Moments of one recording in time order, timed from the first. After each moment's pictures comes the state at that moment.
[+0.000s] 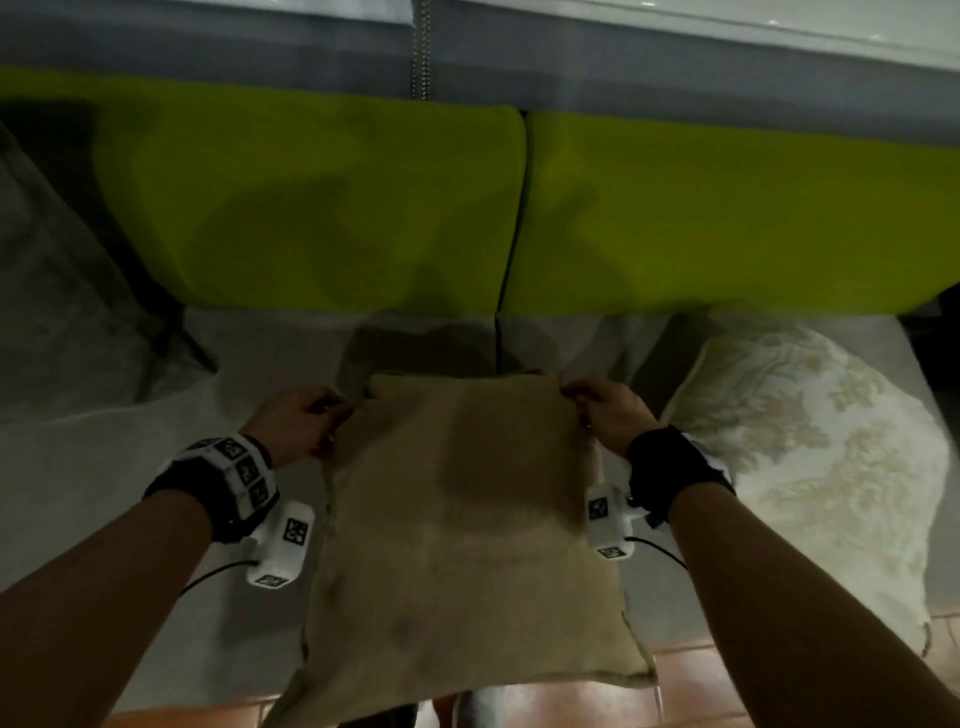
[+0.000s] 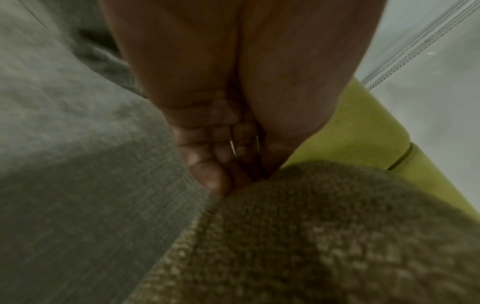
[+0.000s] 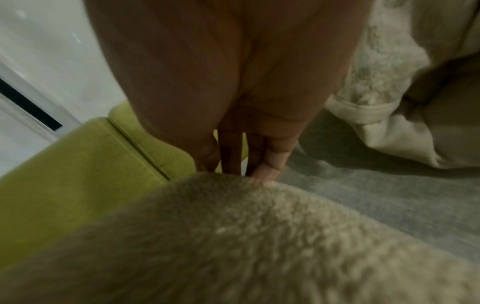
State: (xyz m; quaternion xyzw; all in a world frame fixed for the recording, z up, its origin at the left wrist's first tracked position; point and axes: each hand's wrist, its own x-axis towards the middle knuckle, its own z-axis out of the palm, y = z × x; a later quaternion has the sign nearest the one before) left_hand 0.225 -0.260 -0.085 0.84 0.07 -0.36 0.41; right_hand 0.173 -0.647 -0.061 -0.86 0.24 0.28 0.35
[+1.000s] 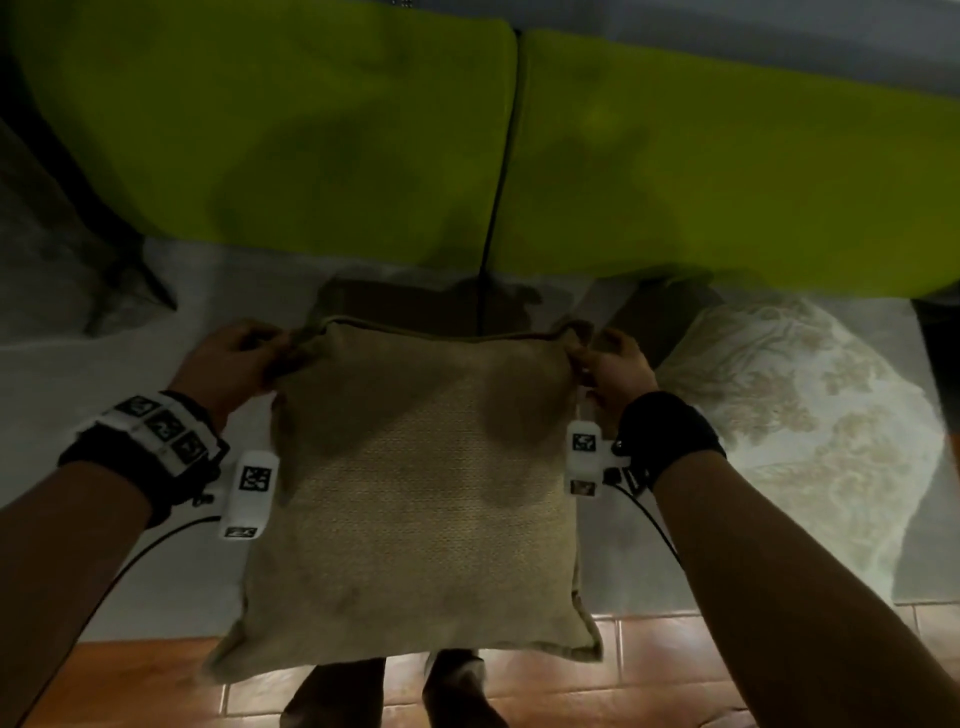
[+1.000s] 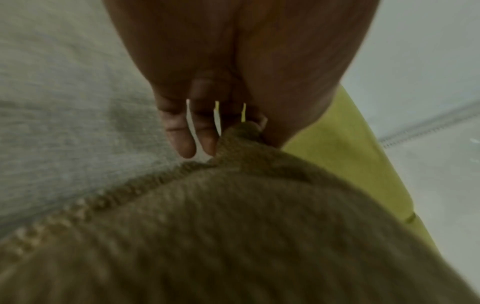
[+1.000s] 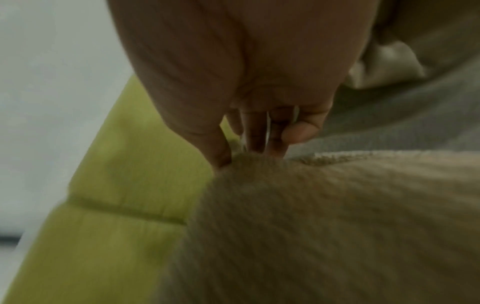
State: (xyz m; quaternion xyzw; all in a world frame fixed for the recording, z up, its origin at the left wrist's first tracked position) left_hand 0.211 -0.267 -0.086 0.80 0.23 -0.21 0.51; right_hand 0.177 -0.682 -0.092 -0.70 0.43 0.17 0.54
